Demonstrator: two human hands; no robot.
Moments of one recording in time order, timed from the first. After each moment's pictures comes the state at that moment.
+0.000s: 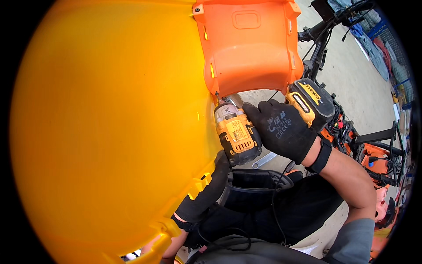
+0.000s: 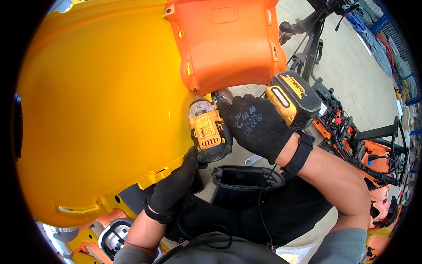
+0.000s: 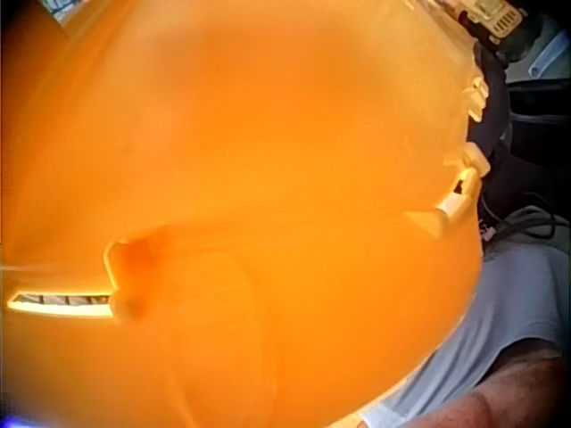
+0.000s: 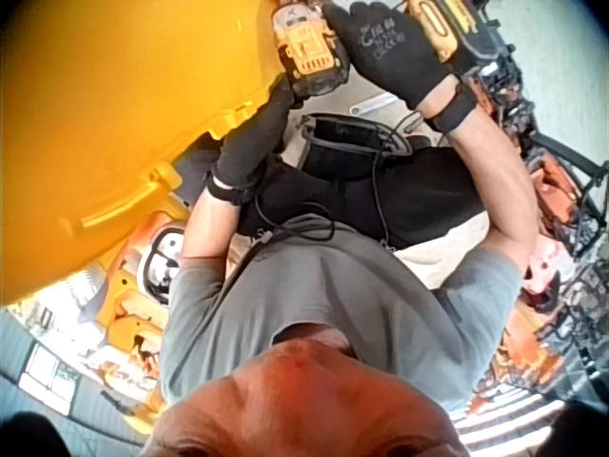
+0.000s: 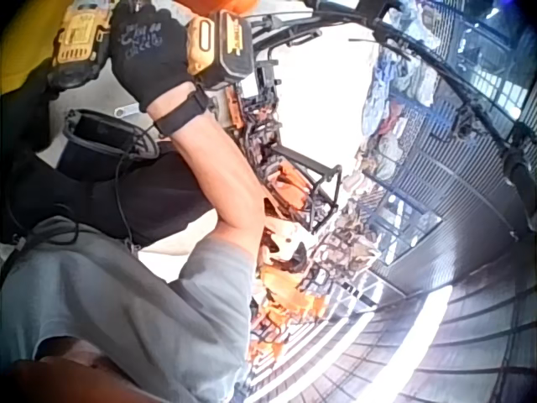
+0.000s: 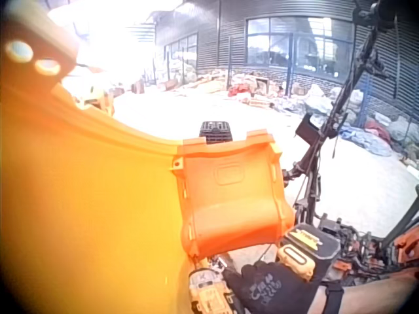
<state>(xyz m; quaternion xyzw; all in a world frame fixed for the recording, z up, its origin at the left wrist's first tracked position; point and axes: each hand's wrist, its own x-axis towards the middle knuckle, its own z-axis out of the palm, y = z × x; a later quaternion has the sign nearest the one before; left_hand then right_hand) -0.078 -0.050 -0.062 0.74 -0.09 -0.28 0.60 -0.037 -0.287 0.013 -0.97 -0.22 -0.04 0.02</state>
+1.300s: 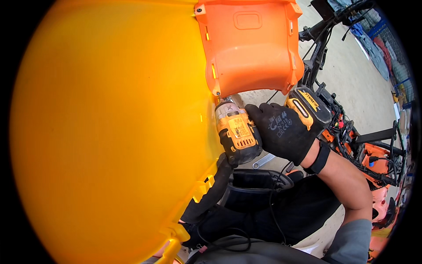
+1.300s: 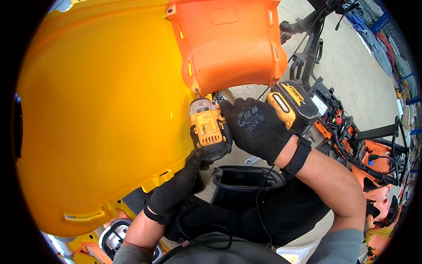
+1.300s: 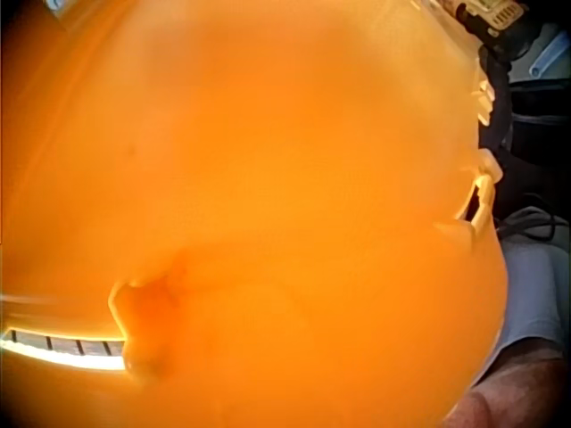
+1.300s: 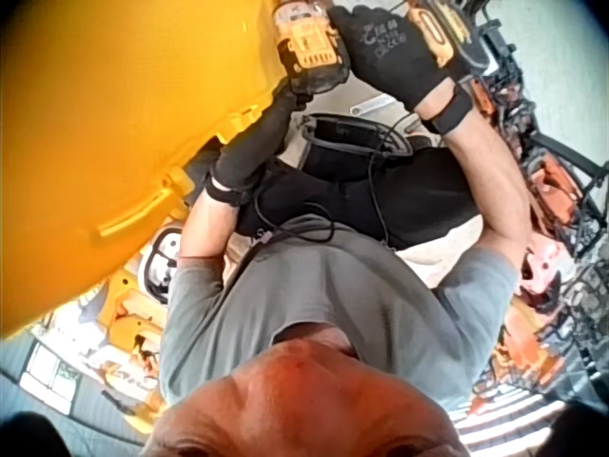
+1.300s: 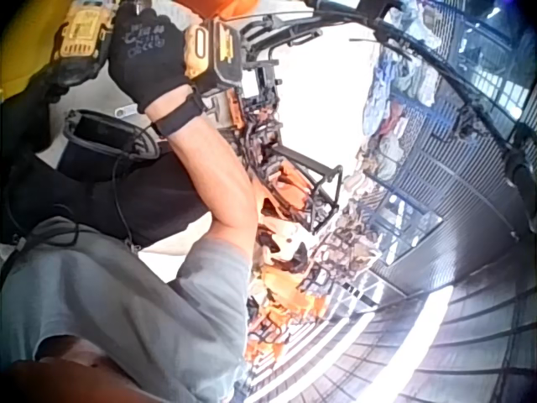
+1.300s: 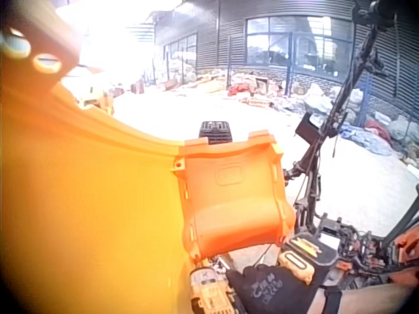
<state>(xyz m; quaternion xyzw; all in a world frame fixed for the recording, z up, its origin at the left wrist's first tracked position) -0.070 -0.065 -0.064 0.66 0.02 -0.33 0.68 -0.036 -0.288 0.010 -0.98 -0.19 -0.03 0.06</state>
